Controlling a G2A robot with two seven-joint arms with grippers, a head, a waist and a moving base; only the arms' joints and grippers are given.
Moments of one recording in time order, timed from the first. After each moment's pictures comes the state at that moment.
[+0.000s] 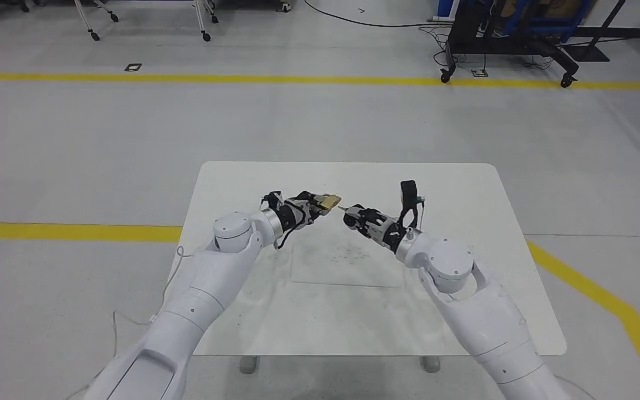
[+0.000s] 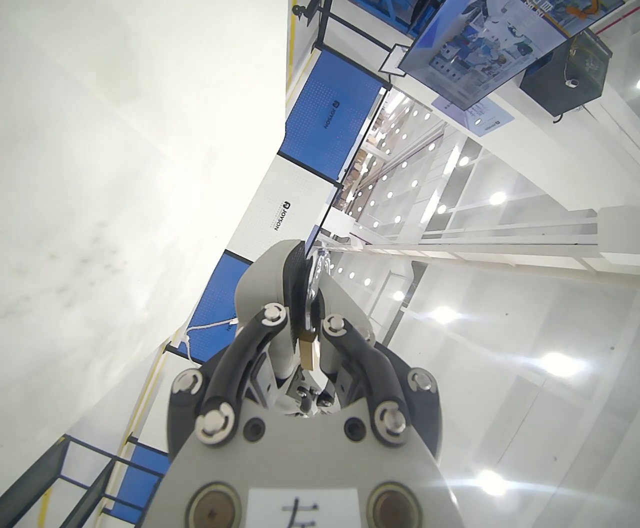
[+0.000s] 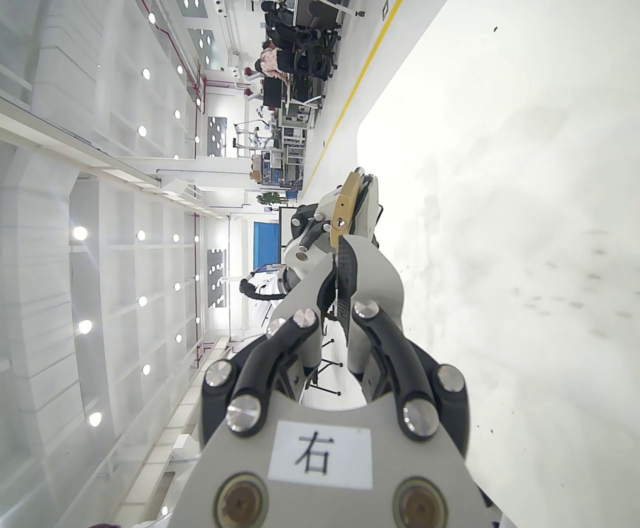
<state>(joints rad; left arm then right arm) 0.86 -1.37 -0.94 -0.94 -0.75 0.23 -0.57 -1.28 -1.21 1.16 -1.57 0.24 0.20 0.44</state>
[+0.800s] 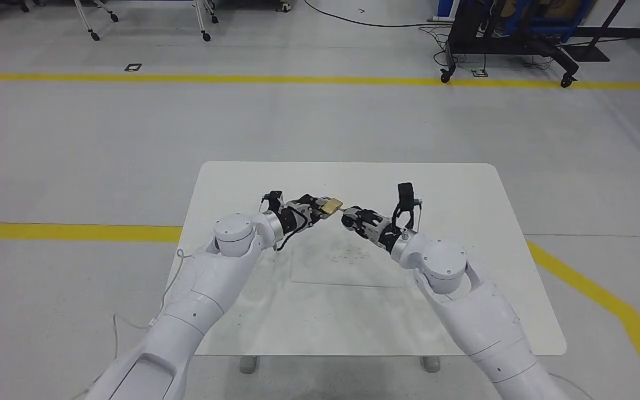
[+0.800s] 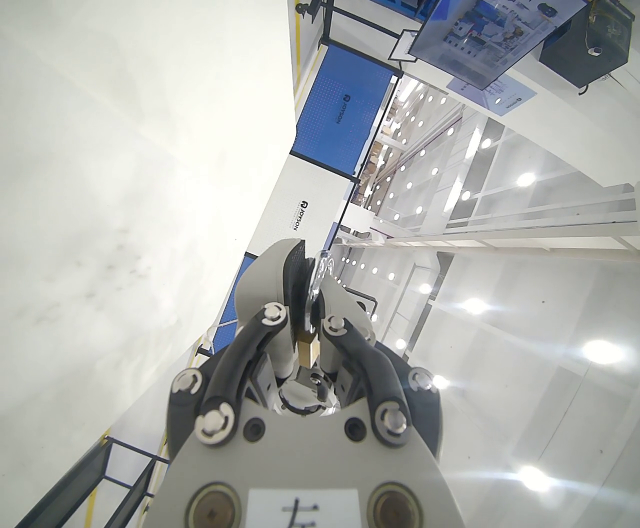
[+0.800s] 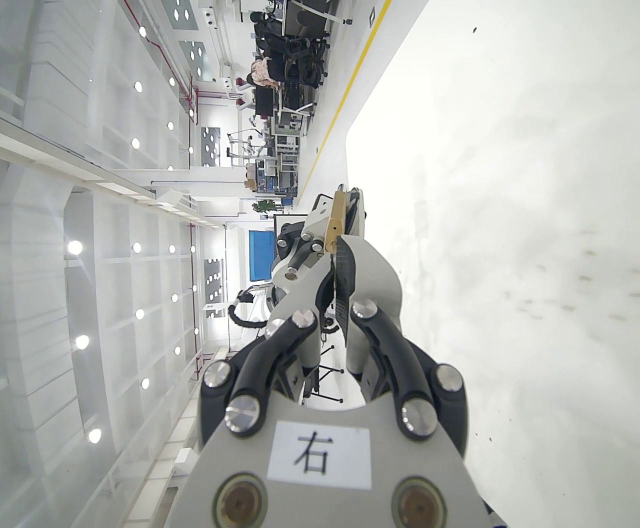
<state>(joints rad) 0.88 -1.37 -0.96 -0.97 -0.65 0.21 -0.59 -1.27 -1.22 1.13 -1.55 0.22 0.21 0.40</state>
